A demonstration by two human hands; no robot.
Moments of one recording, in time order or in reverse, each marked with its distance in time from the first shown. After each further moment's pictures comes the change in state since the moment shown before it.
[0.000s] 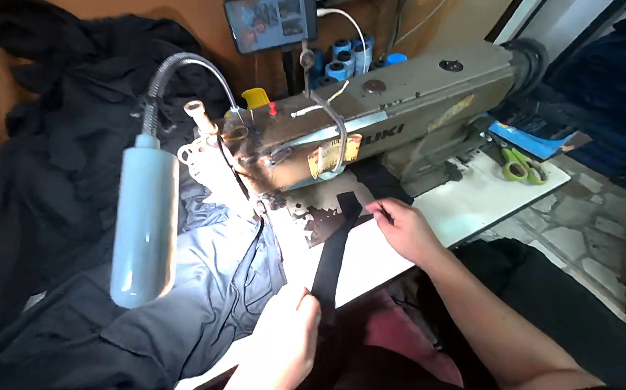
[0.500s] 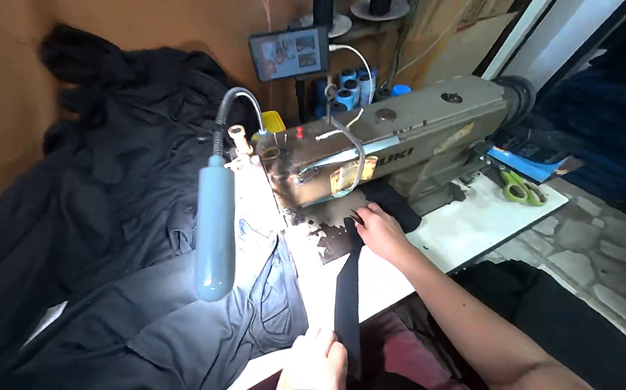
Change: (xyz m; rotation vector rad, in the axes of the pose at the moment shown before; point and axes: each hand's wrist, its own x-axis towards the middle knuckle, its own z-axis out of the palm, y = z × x) left_hand -0.024 0.017 0.010 -0.092 -0.113 -0.012; right_hand 0.052 -0.020 0.037 -0.271 -0.266 0.208
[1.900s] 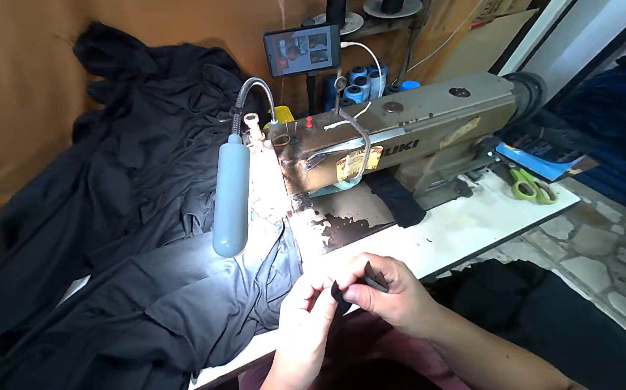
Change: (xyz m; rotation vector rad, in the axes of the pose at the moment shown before) left_hand 0.041 0.019 -0.020 -1.169 0.682 -0.130; right_hand -0.112 -0.043 0.004 1.098 -0.084 -0.813
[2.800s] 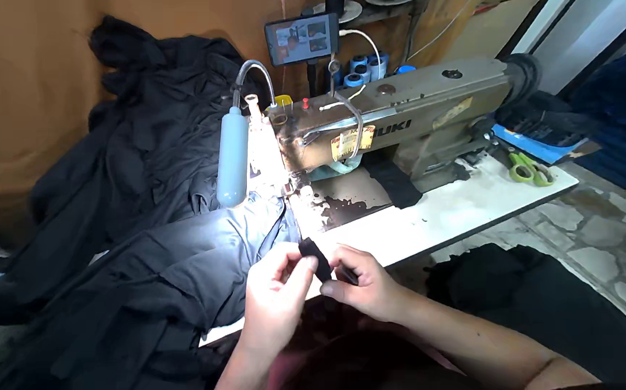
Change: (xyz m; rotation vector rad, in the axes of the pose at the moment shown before) left_hand 0.003 0.048 -0.012 0.412 0.019 0.138; right_hand -0.021 0.017 0.024 -0.117 -0.016 -0.004
